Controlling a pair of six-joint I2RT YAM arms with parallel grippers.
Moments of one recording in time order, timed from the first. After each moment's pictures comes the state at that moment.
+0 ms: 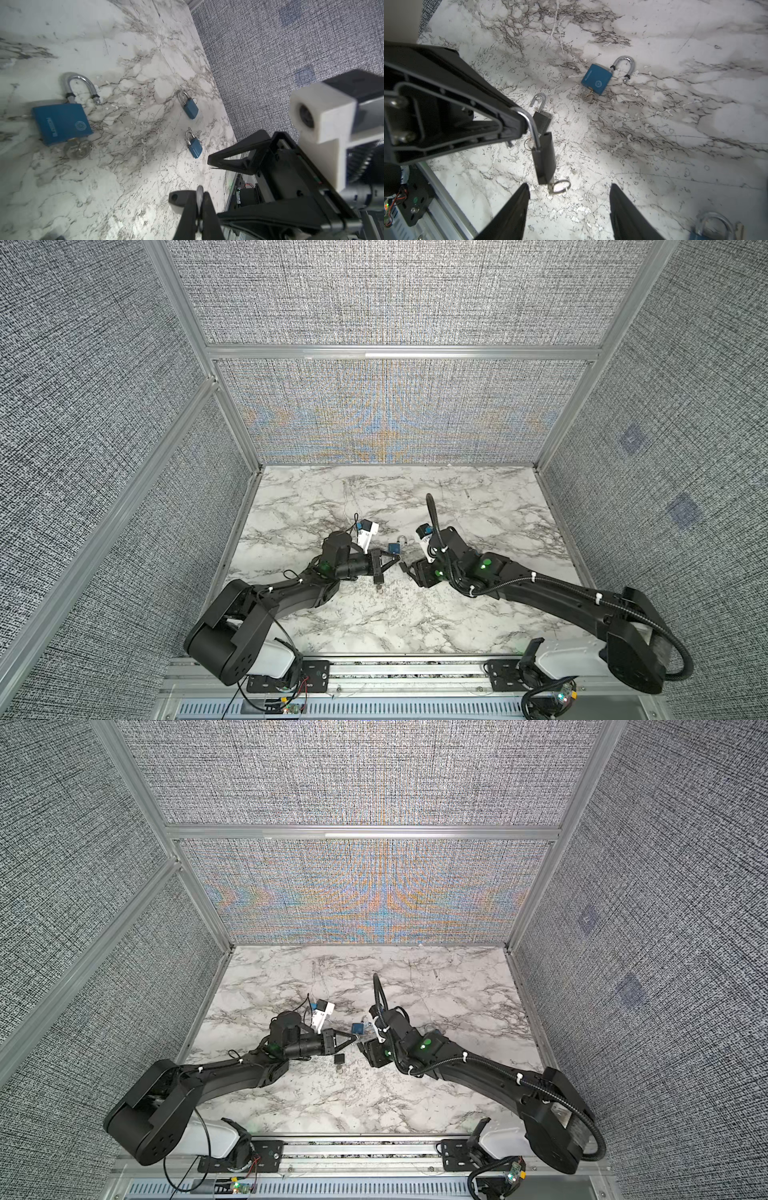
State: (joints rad) left arm -0.58 1.40 0.49 0.56 0.67 -0.81; right arm 0.84 1.32 0.83 -0.32 -0.01 0.39
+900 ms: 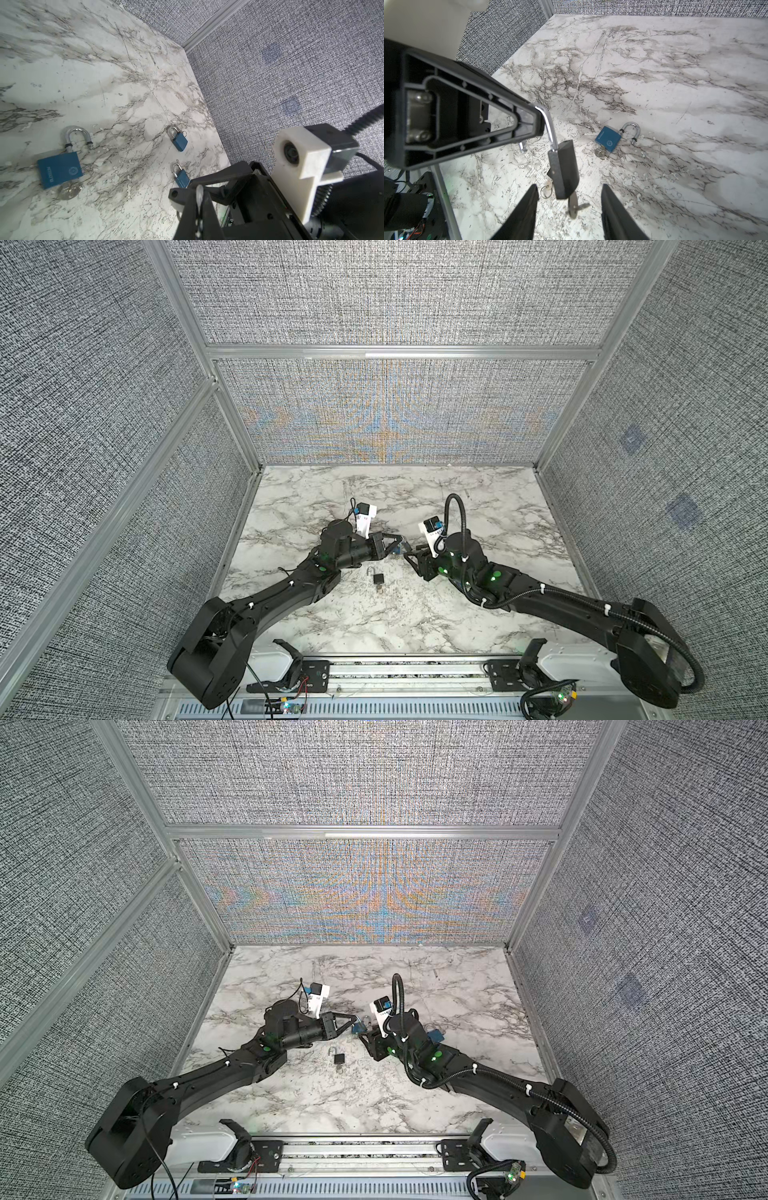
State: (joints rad) left arm -0.62 1.30 0.62 0.42 0.52 -0.84; right arm 0.83 1.26 0.71 0.09 -0.01 0.34
